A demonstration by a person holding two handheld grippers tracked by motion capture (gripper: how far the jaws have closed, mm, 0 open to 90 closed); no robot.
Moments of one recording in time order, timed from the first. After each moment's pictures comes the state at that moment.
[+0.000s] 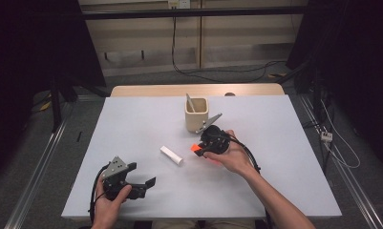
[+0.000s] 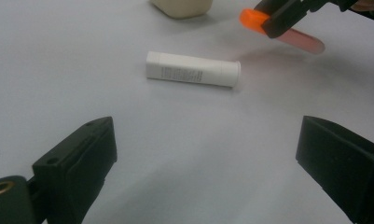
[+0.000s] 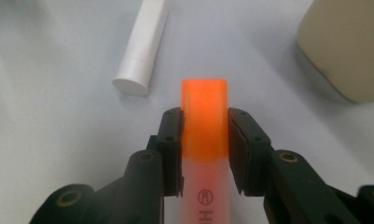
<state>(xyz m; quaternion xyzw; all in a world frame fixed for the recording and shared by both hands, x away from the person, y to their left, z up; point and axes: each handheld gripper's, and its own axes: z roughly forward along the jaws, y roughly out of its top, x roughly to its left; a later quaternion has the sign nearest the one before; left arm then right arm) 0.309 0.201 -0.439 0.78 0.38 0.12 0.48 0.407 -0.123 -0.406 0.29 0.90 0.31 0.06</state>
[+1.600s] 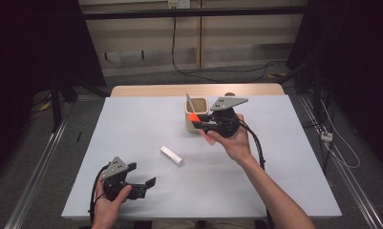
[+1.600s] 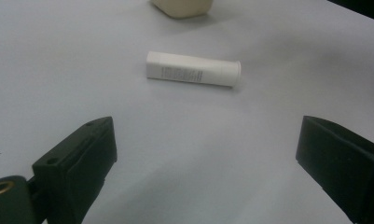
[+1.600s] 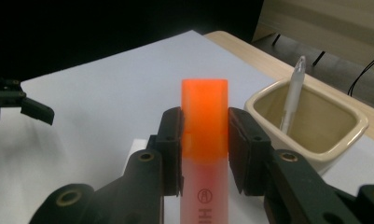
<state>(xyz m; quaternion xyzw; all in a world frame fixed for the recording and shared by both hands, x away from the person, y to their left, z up) 0.308 0.201 -0.439 0.78 0.38 0.12 0.48 0.413 -0.143 -0.348 0.30 0.80 0.50 0.16</state>
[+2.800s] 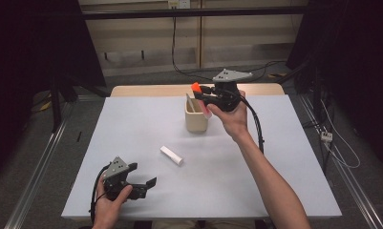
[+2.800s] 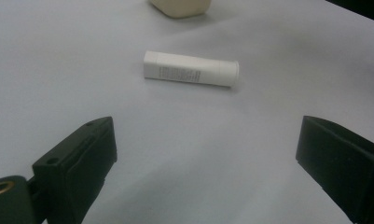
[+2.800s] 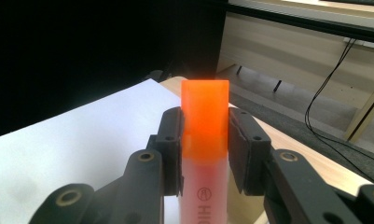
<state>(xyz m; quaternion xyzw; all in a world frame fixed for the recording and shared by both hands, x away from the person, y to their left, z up) 0.308 0.199 -0.440 0.78 0.38 0.12 0.48 0.459 -0.147 -0.306 0.33 0.75 0.53 0.22</state>
